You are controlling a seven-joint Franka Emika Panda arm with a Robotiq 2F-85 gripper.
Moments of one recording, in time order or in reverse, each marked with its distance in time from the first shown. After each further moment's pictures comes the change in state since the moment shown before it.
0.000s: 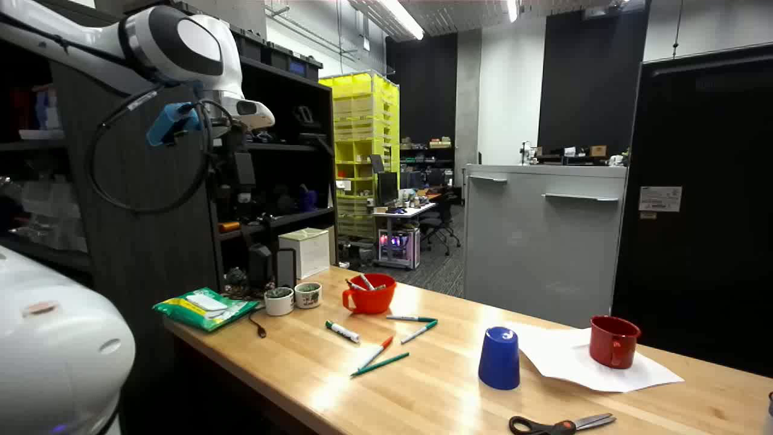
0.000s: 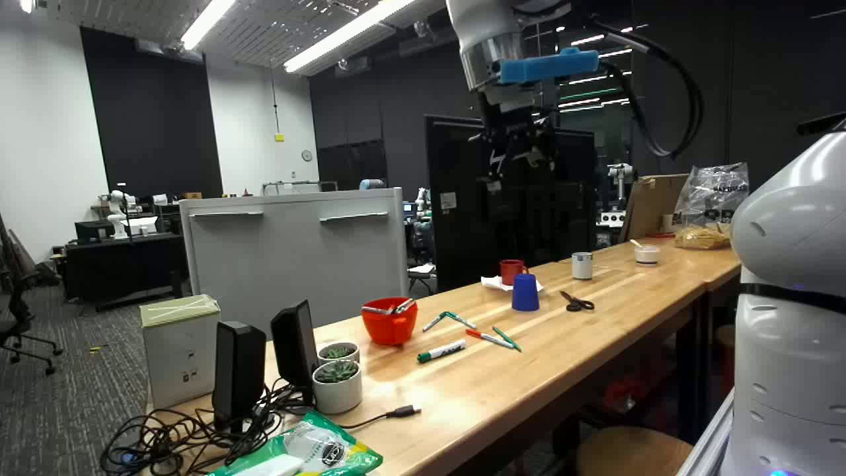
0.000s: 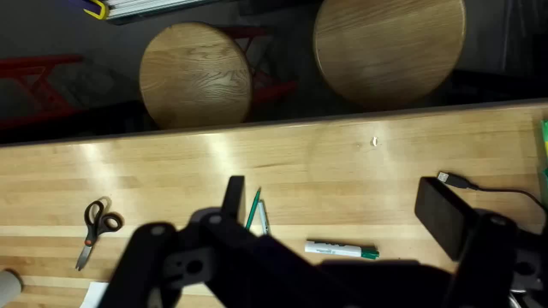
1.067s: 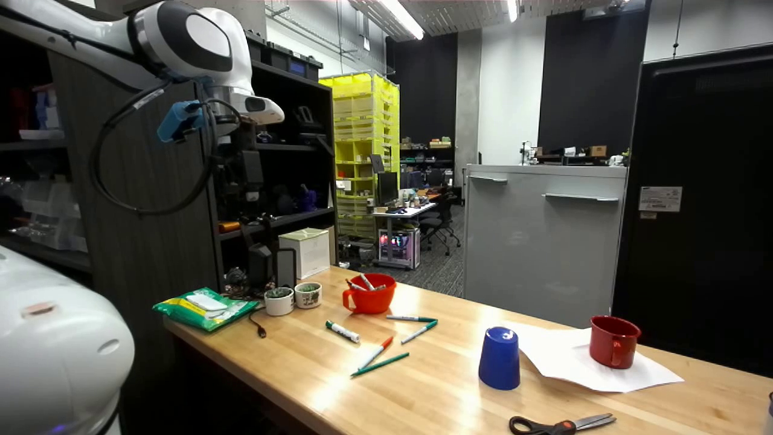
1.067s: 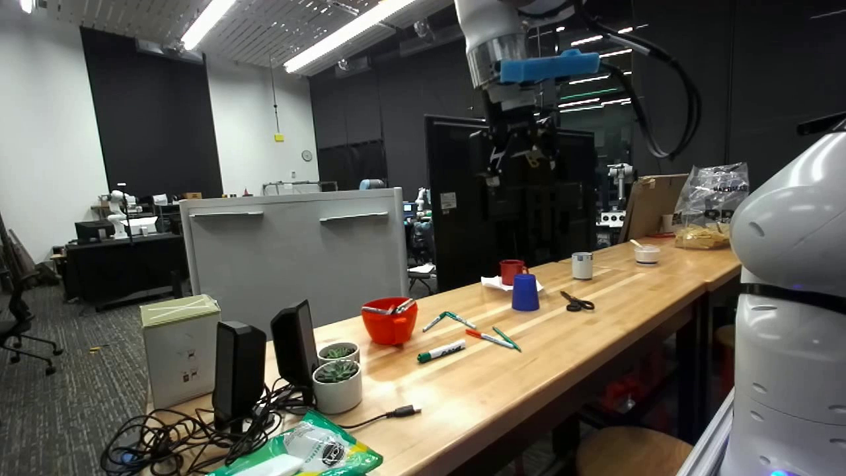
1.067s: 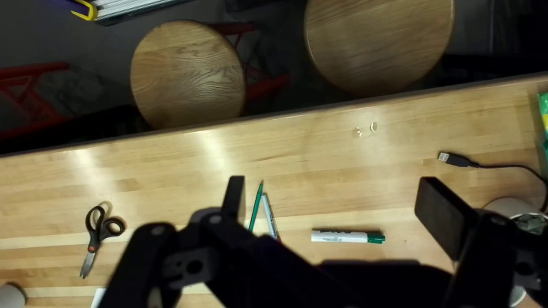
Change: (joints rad) arm -0.006 -0.004 -0.050 -0.001 0.000 0.023 0.017
